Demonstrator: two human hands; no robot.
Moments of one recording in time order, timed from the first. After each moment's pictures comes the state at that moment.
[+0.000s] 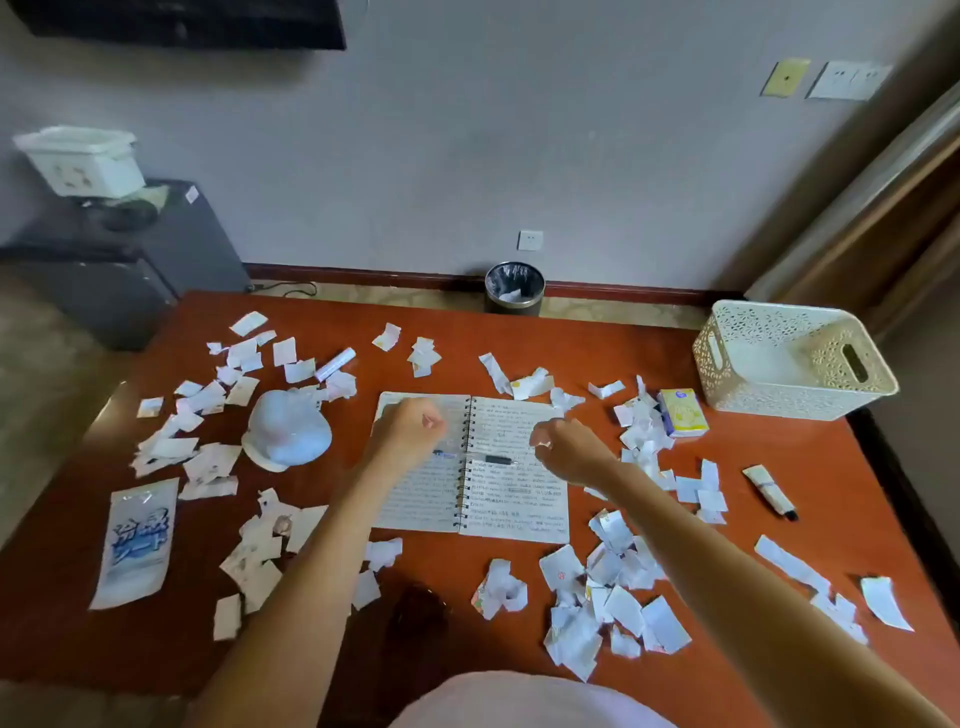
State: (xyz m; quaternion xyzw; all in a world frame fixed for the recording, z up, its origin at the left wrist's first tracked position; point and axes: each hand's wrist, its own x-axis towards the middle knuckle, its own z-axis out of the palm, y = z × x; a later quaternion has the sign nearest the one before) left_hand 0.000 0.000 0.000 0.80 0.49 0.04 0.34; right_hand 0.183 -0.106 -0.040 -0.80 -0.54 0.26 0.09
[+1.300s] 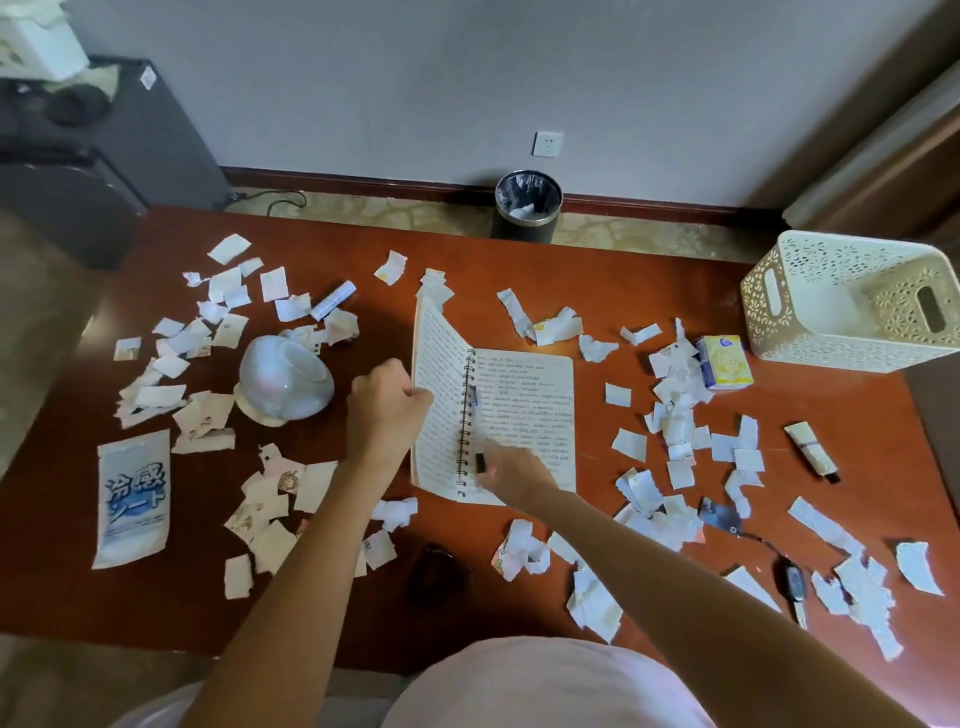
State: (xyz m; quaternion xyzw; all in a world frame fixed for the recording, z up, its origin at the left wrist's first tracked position) left_hand -0.027 0.014 -0.035 0.76 0.57 0.13 0.30; right_hand 0.091 -0.094 -0.128 -0.77 -0.48 0.41 0.07
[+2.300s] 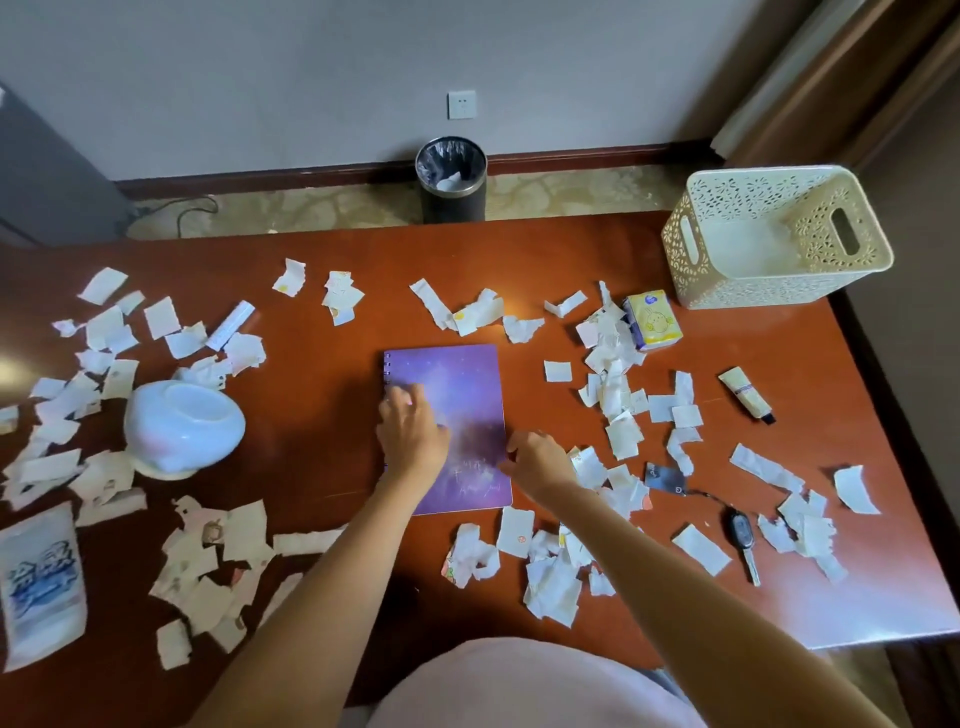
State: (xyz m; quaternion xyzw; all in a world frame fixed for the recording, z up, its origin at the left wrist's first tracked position) left_hand 0.072 -0.031 -0.115 0.81 0.53 -0.09 0.22; right_hand 0.164 -0.148 -0.128 -0.86 -0.34 0.36 0.13
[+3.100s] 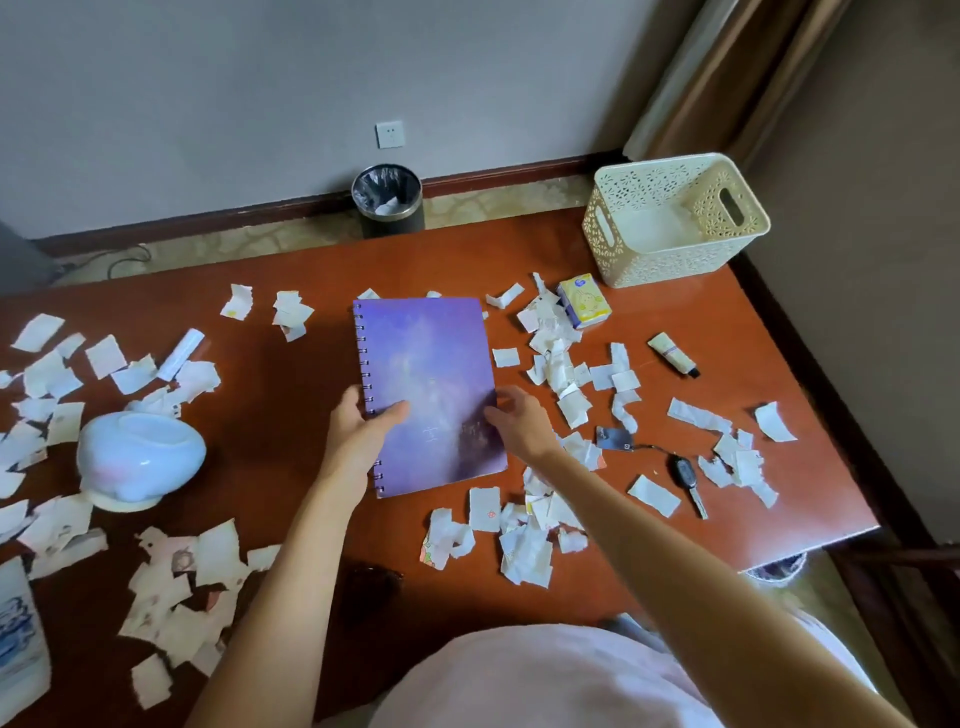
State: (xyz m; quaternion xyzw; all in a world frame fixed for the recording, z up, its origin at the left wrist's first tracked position) left_hand 0.025 -0.031 -0.059 0.55 0.51 0.12 0.65; right_hand 0.154 -0.152 -0.078 -0.84 -0.16 0.38 0.36
